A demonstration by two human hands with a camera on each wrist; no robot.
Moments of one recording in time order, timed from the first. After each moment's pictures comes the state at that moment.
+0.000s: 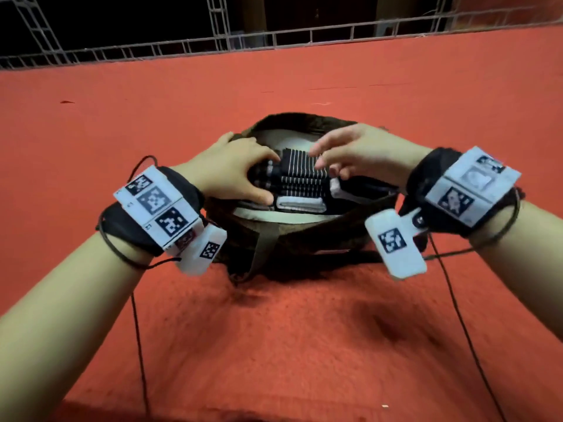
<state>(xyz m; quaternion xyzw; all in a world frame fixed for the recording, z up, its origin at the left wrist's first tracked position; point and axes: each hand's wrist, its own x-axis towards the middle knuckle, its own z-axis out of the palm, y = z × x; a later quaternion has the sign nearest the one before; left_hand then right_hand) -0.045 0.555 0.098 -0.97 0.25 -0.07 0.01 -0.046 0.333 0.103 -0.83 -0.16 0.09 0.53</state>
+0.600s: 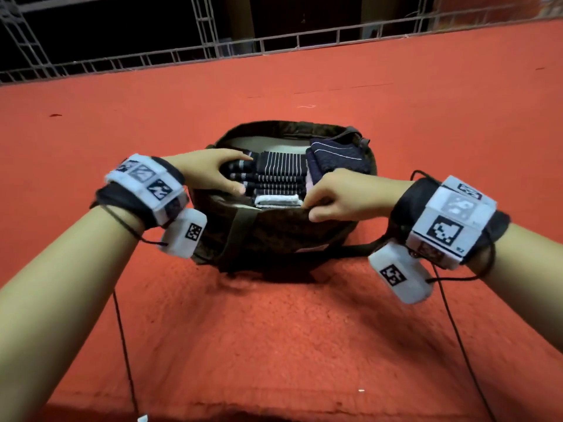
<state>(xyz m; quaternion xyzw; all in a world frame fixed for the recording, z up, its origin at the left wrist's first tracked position) -0.016 0.563 0.099 -0.98 0.18 0.04 -0.08 -0.078 0.311 0.074 -0.92 -0.37 0.00 0.13</state>
